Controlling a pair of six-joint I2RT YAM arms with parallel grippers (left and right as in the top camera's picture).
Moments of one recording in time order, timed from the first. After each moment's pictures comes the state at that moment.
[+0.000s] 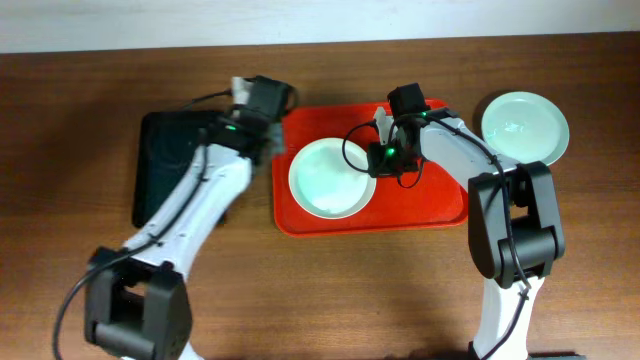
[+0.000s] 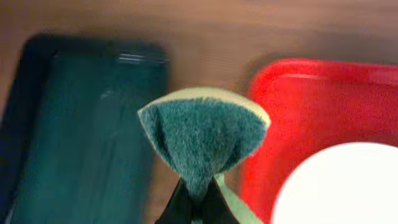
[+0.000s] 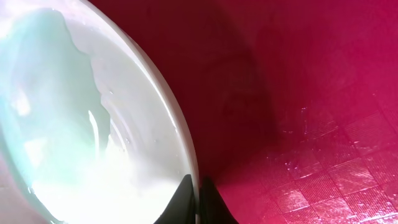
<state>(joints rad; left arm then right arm) -0.36 1.79 1.44 -0.70 -0.38 -0.40 0.22 2.13 1.48 -0.70 -0.34 0.11</state>
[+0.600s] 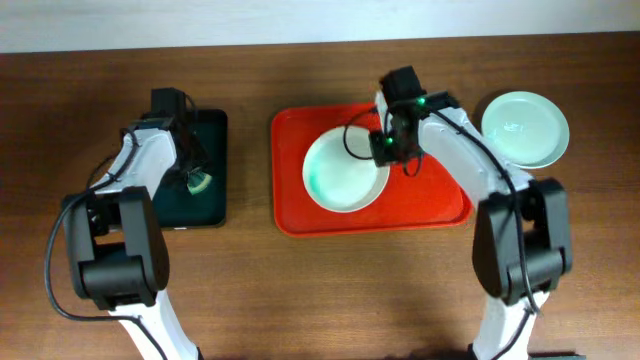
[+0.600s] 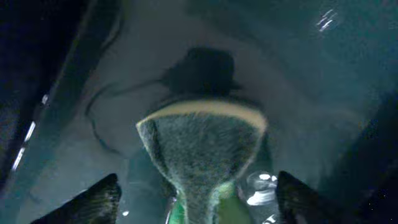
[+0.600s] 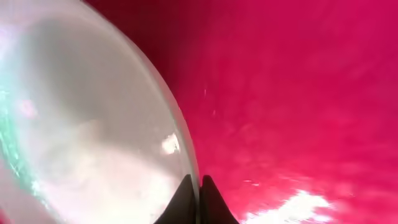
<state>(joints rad) 0.06 2.06 1.44 -0.69 -0.15 -0.48 0.29 2.03 1.60 -0.87 -0.04 0.09</state>
